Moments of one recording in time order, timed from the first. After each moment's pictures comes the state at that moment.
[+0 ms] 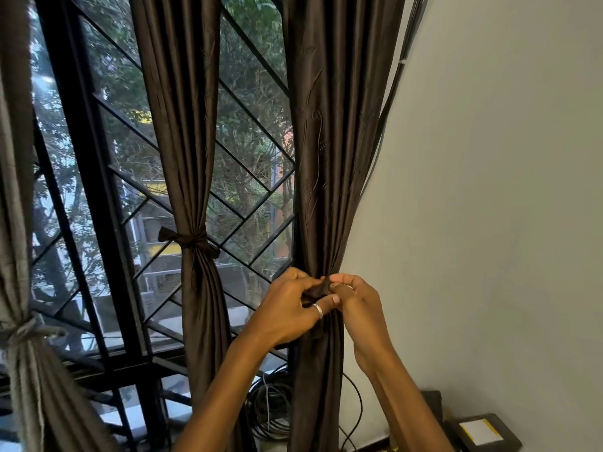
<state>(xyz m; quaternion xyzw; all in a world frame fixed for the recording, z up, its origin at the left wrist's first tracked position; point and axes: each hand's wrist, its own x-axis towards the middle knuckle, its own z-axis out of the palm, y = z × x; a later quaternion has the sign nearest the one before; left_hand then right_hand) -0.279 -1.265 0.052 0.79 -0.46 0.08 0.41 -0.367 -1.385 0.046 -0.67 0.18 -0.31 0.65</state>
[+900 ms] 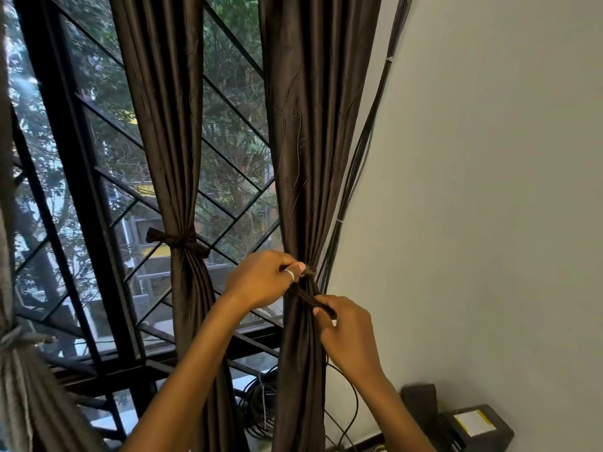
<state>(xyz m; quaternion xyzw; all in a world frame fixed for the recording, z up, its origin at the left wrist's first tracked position) -0.257 -1.253 0.099 0.86 -0.40 0.05 0.32 -0.378 -1.386 0.011 -0.87 0.13 -0.35 0.32</state>
